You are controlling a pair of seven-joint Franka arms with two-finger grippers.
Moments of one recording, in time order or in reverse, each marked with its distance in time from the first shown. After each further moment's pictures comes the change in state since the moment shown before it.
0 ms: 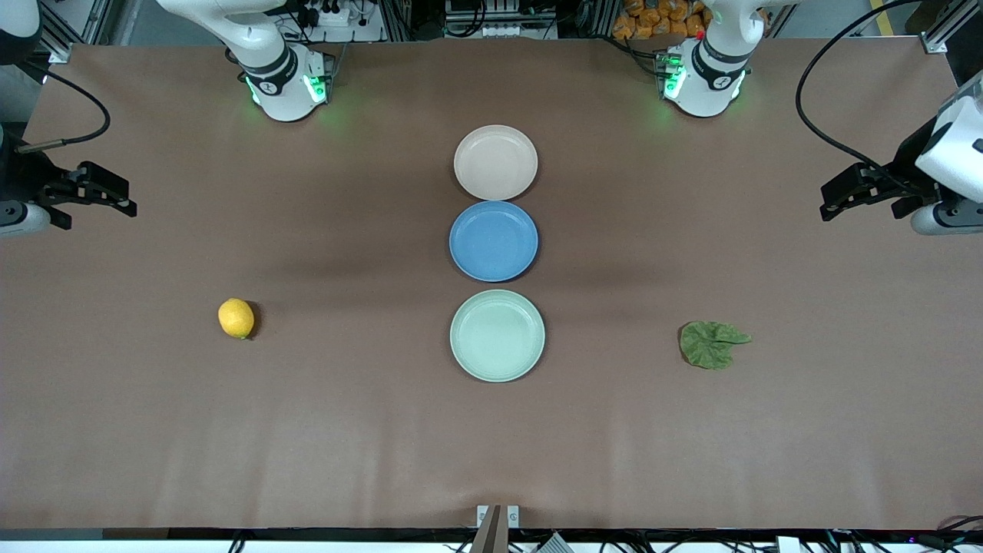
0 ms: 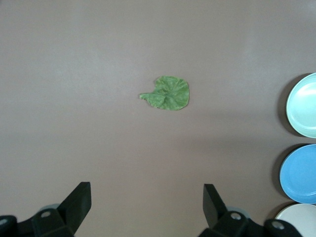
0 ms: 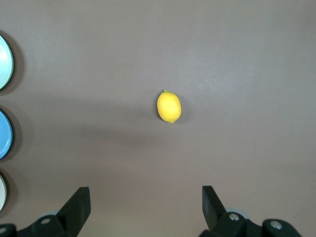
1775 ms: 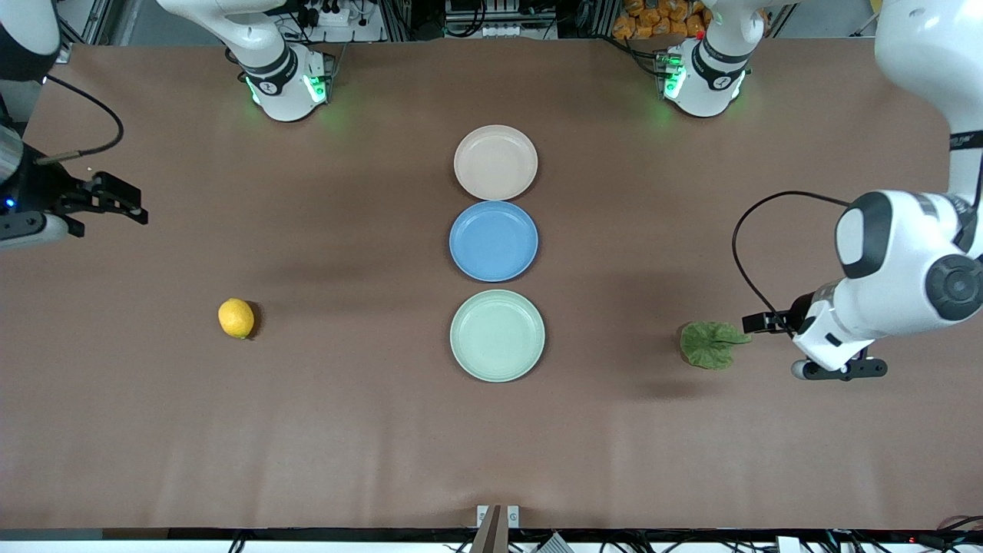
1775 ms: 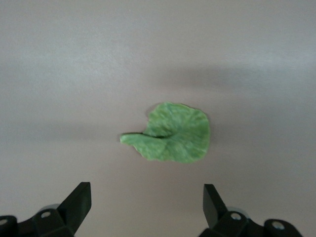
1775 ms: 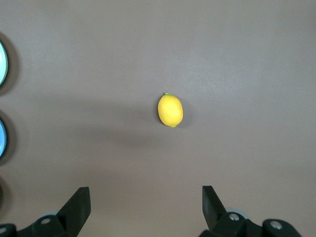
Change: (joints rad) left arm 0.021 0.444 -0.003 -0.072 0.045 0.404 0.001; right arm 0.005 0.004 0.004 -0.061 0.000 0.069 0.000
